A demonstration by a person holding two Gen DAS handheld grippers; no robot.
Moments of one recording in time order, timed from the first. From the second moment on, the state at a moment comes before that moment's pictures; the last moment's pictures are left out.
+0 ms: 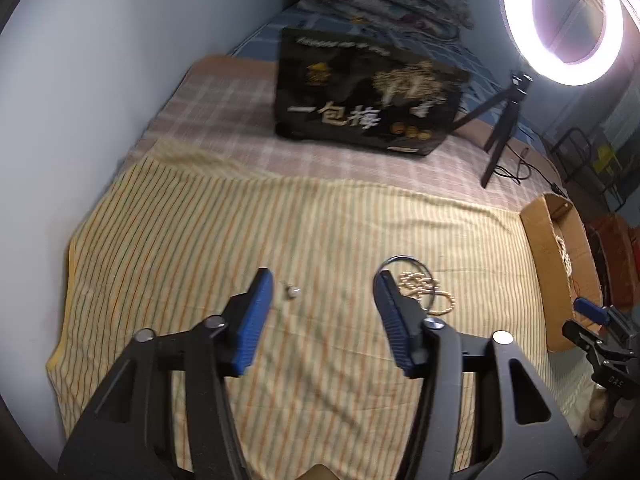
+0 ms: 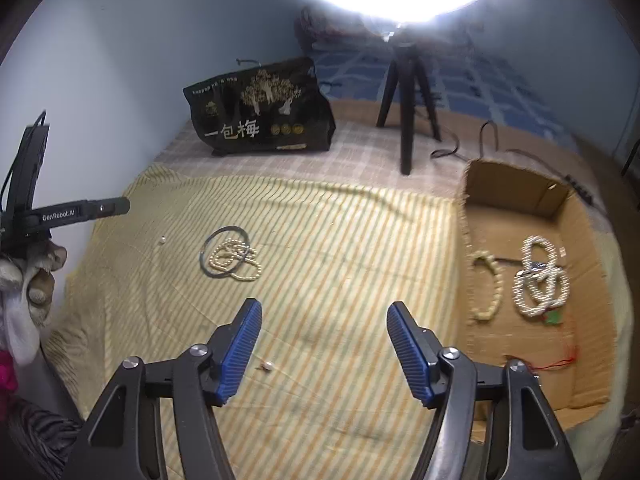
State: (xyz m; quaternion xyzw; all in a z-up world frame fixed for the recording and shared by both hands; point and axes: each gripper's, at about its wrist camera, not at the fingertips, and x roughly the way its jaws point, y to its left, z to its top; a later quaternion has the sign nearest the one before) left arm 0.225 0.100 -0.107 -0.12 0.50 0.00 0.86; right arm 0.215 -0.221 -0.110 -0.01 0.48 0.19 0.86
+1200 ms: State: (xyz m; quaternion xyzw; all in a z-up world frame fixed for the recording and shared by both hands) left arm 0.262 0.114 -0.188 -0.18 0.57 0.00 0.80; right arm 0.317 -0.111 -0.181 0.04 0.54 0.28 0.79
